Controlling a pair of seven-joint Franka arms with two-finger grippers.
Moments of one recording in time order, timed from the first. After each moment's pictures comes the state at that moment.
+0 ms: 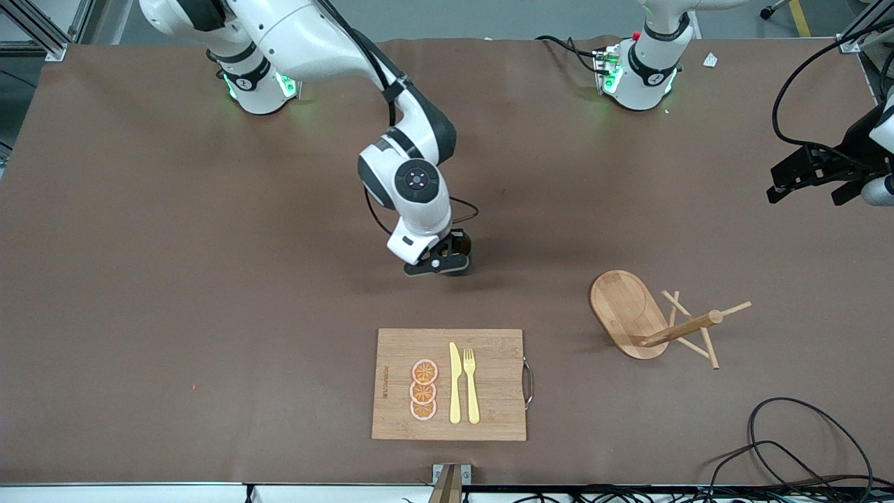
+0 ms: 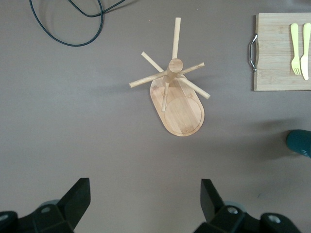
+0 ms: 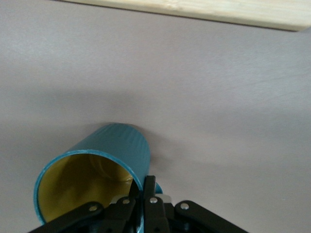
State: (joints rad) left arm -0.02 0.00 -0.02 -1.55 -0.04 1.64 0.00; right arm 0.79 0.73 -0.03 -1.44 0.09 2.19 0.59
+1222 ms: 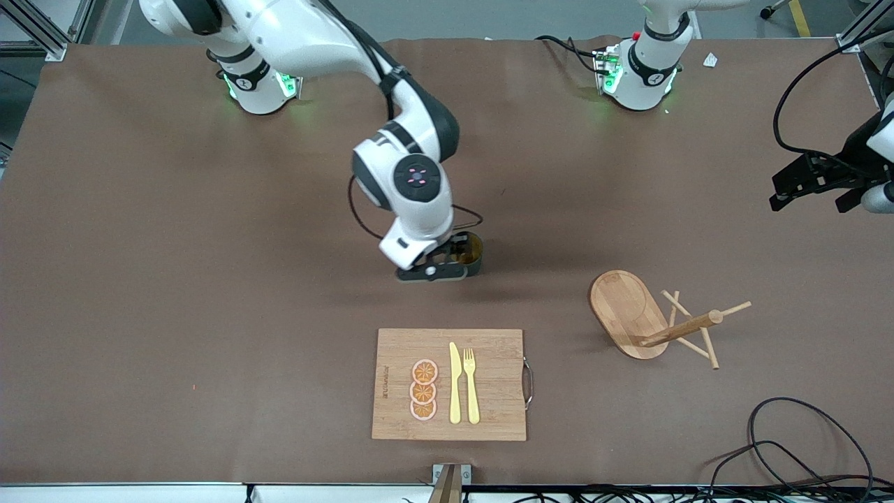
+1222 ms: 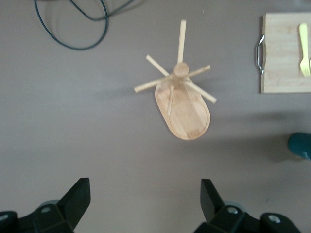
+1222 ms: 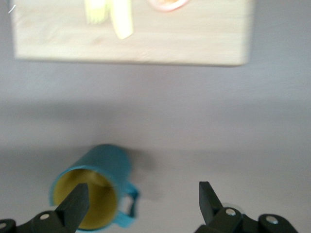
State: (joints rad) left arm -0.03 0.02 -0.02 -1.56 -0.01 1.65 0.00; right arm 0.71 0.68 -0.07 -1.29 0.07 1.96 0.64
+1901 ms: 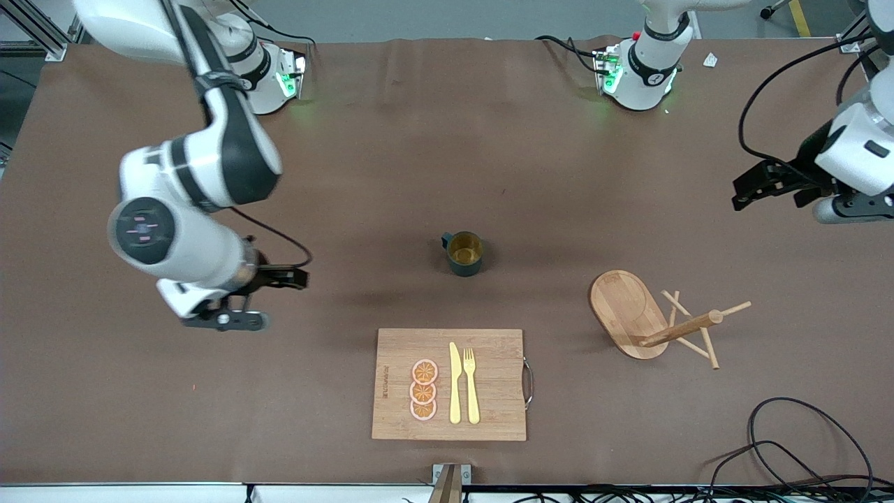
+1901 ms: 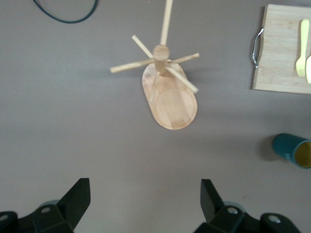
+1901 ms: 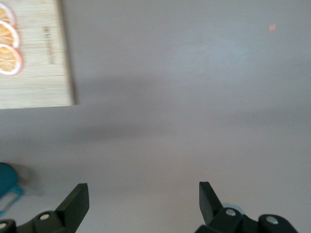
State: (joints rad) left arm -0.06 0.04 -0.09 -1.55 -0.01 1.62 -0.23; right arm 0.30 0.46 -0.07 -1.38 0.07 1.73 0.26
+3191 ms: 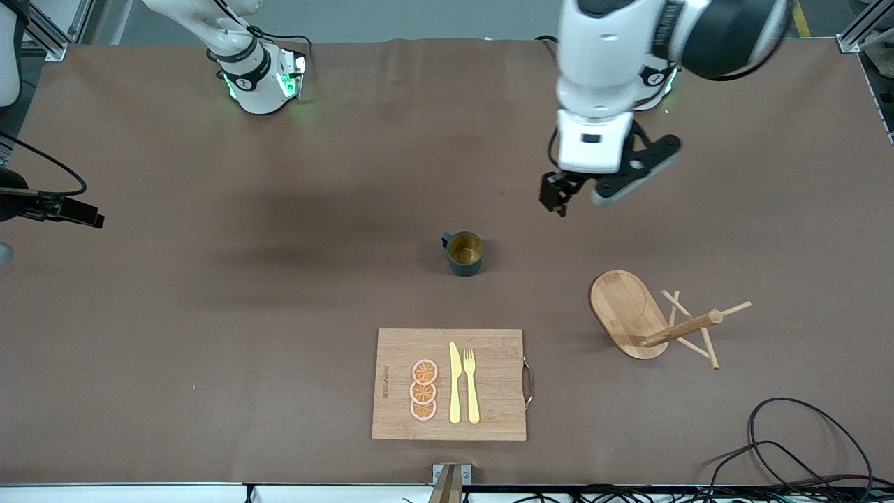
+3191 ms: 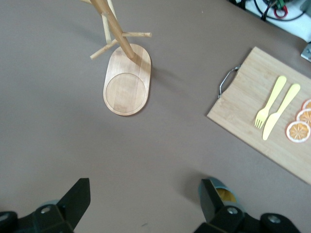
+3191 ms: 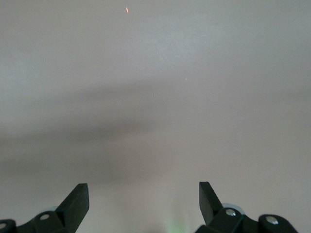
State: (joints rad) left arm -0.43 0.22 -0.30 -1.48 0.33 1.67 -1.34; right arm -0.04 0.17 -0.07 -1.46 -0.03 1.50 0.02
